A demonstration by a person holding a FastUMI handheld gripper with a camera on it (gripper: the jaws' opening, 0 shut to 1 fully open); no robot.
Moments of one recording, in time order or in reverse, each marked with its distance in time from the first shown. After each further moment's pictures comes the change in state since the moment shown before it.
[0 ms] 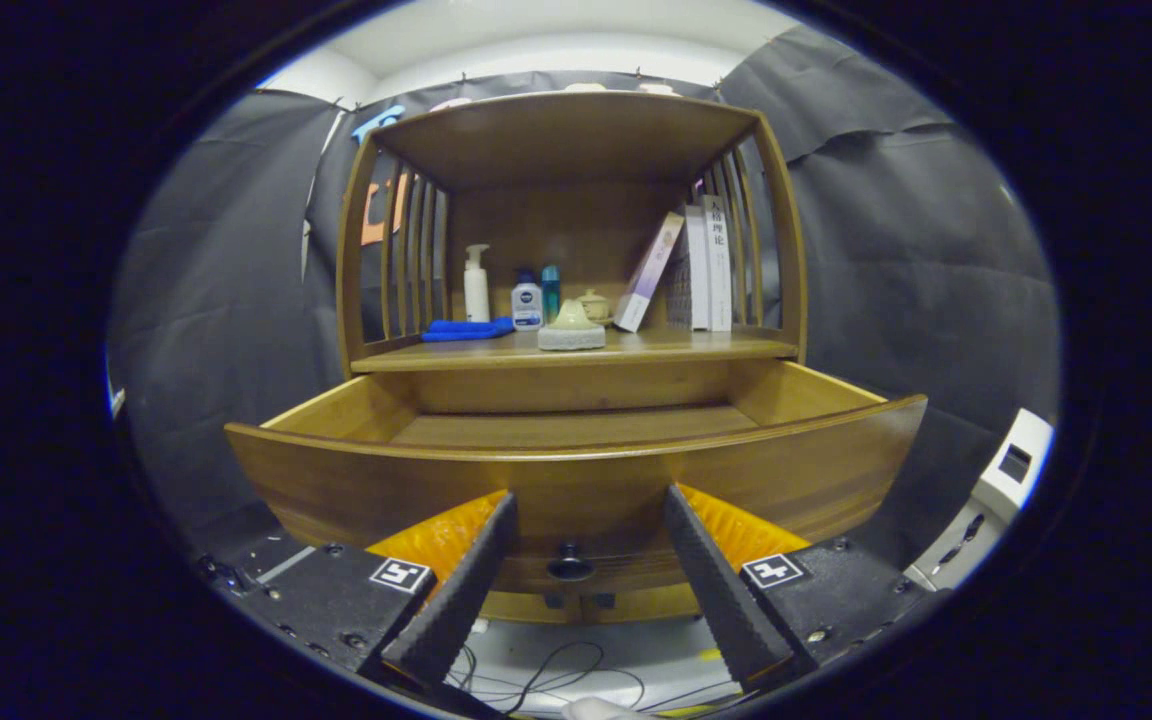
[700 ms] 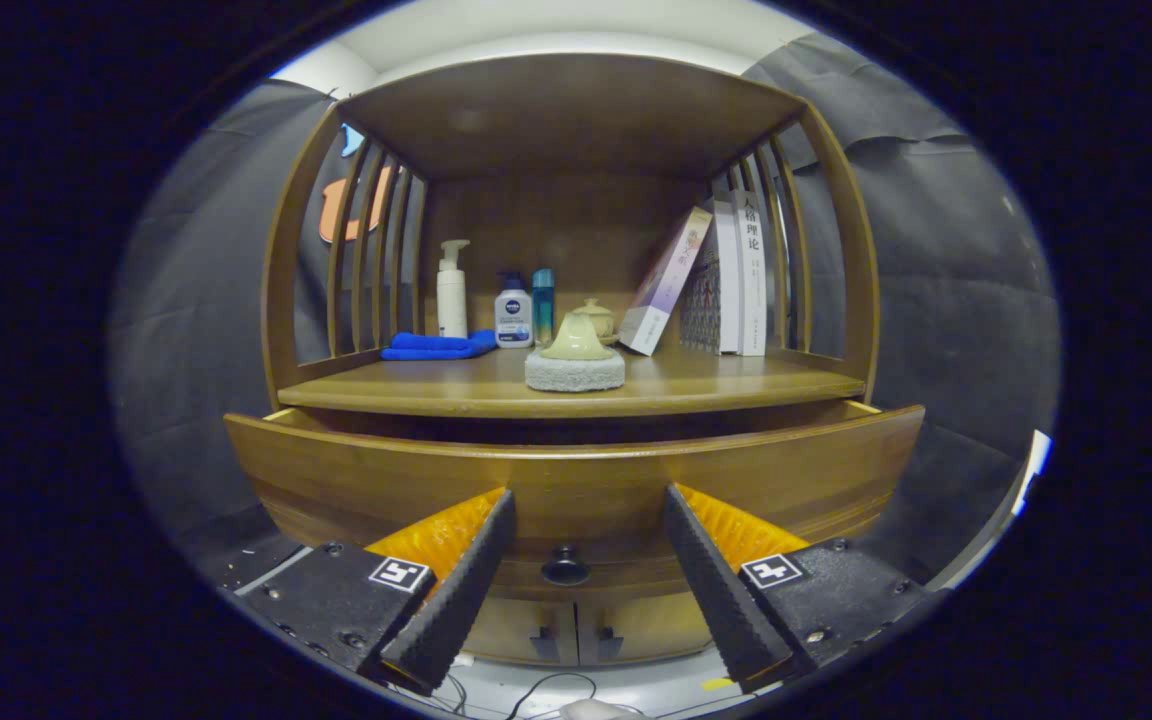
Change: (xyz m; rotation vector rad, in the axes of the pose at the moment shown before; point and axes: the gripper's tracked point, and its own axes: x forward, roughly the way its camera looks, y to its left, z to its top) arm 0.118 0.010 0.039 -0.031 -0.038 -0.047
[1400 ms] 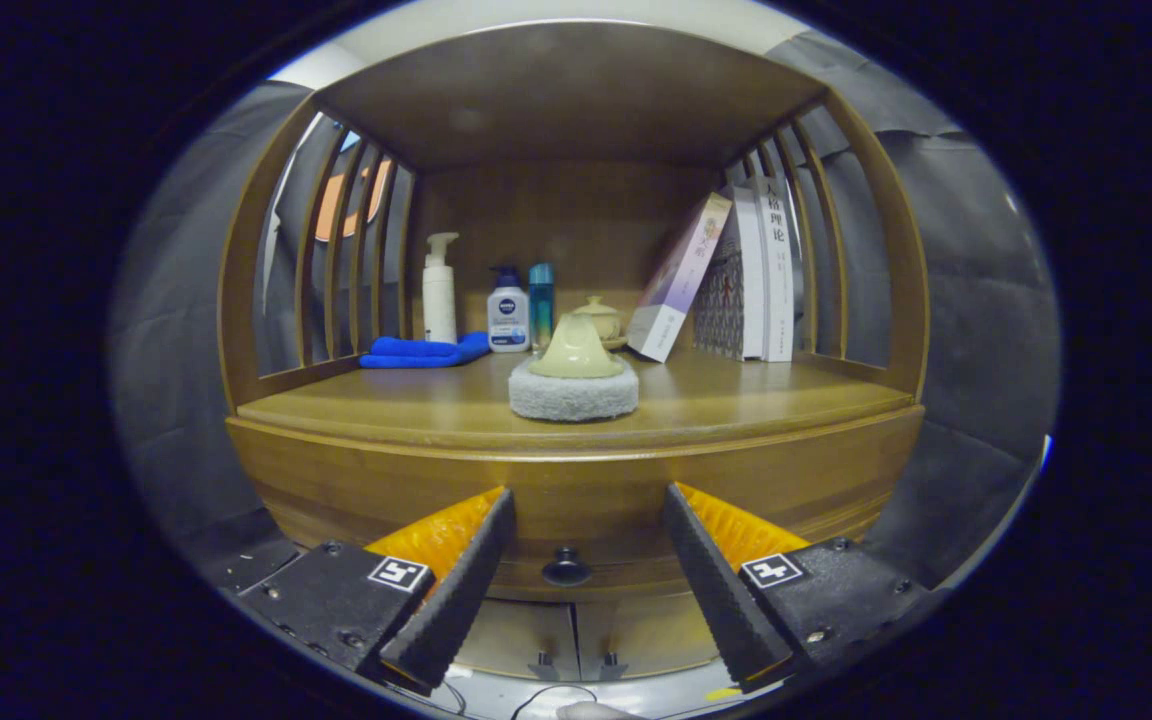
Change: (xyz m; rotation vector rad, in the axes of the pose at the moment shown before) arm 0.042 -0.004 0.017 -0.002 -0.003 0.016
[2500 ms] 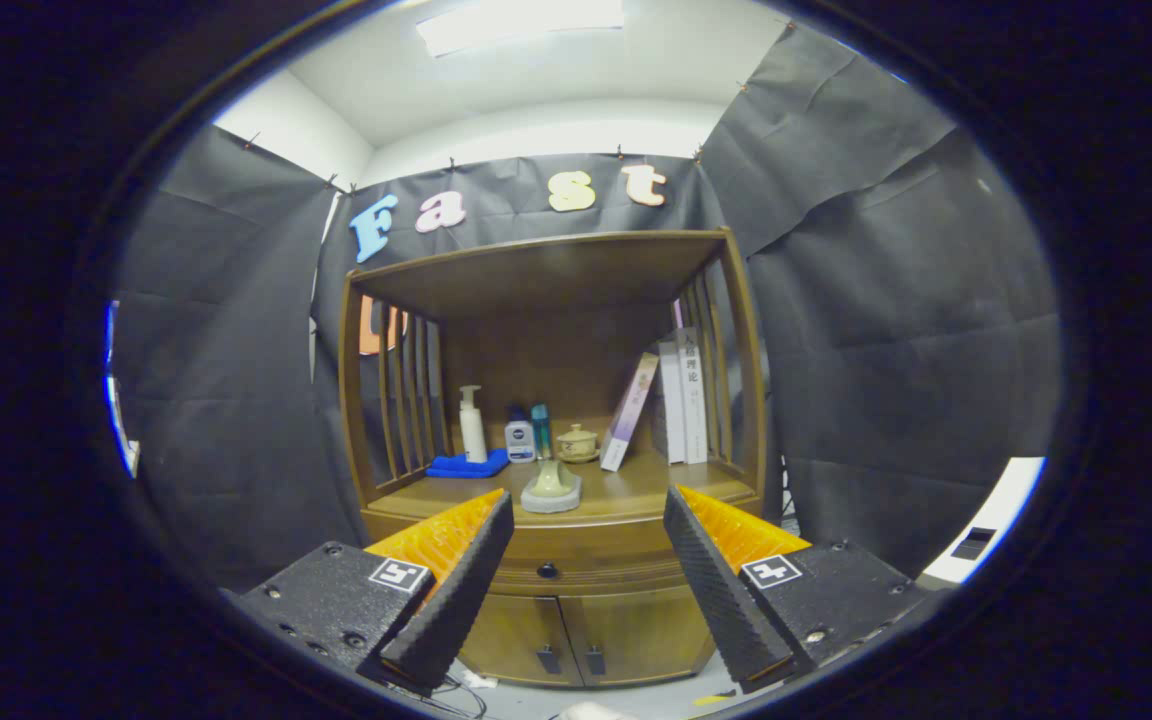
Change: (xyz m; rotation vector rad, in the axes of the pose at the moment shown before) arm -0.220 -0.068 0.098 0.088 -0.251 0.049
